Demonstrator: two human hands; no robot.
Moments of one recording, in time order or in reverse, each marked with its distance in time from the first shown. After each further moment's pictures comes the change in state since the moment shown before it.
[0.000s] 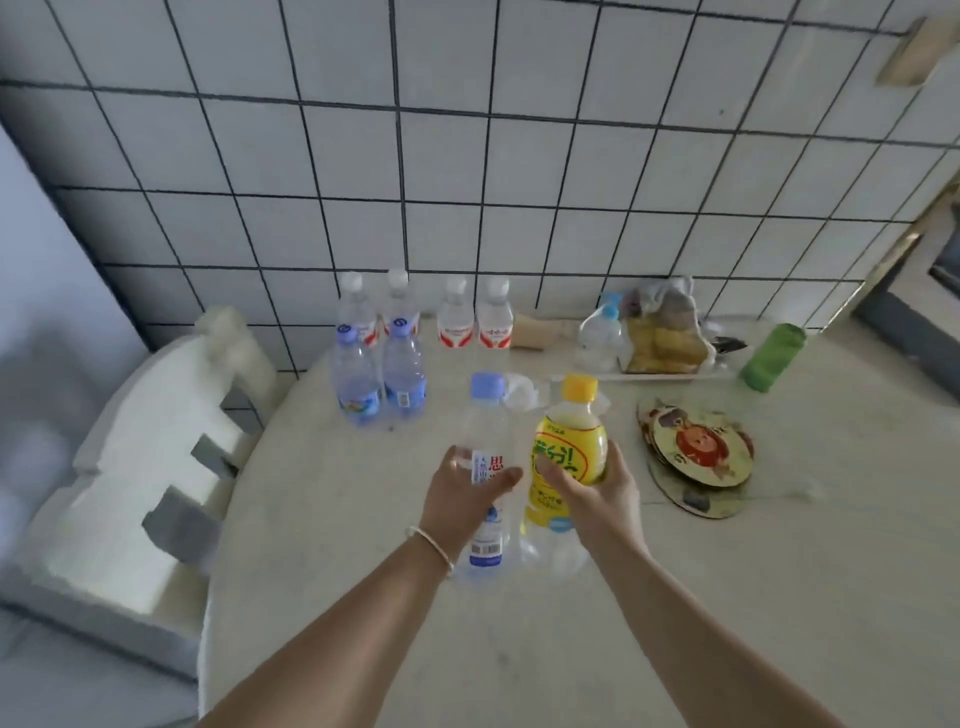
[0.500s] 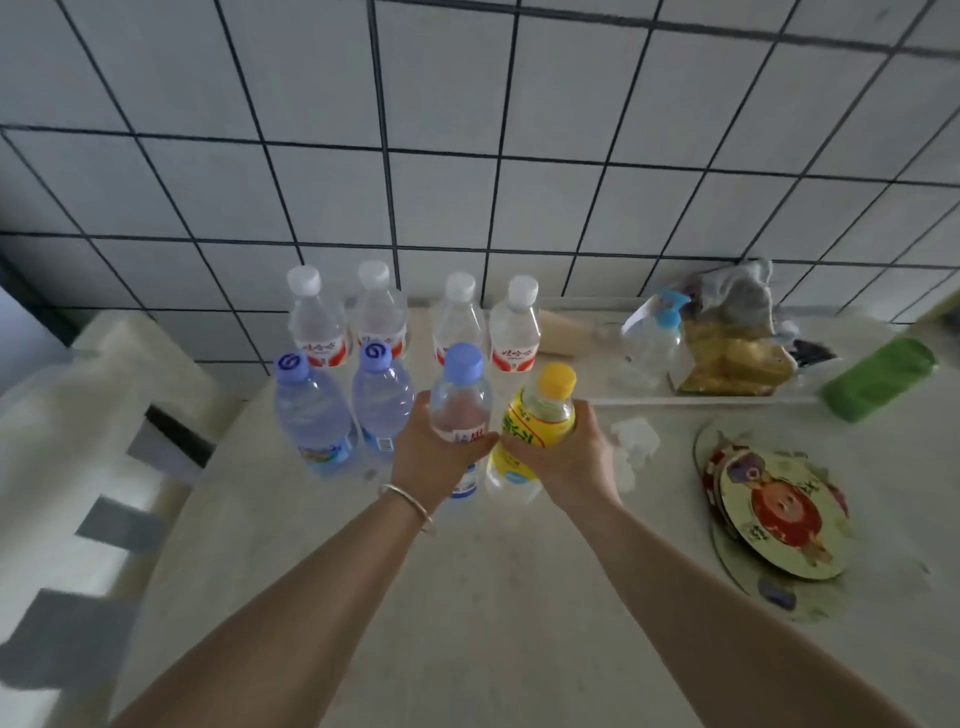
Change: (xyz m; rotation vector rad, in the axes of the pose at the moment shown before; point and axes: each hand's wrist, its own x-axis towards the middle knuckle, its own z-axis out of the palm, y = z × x) left_hand 0.206 -0.010 -0.013 0.232 0.203 0.133; right_hand 0.191 0.019 0.096 -0.313 -0.056 0.081
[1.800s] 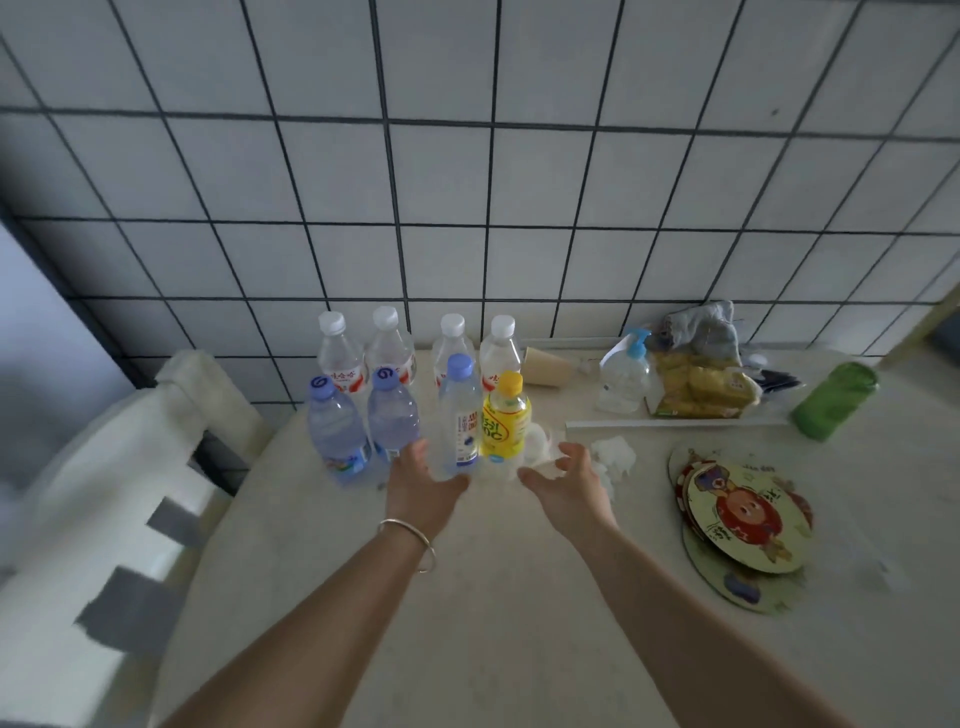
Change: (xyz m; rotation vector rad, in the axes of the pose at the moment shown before) left_hand -0.068 0.022 -0.014 0.086 0.099 -0.042; right_hand -0.050 0.010 -0.044 -0.047 -0.104 0.039
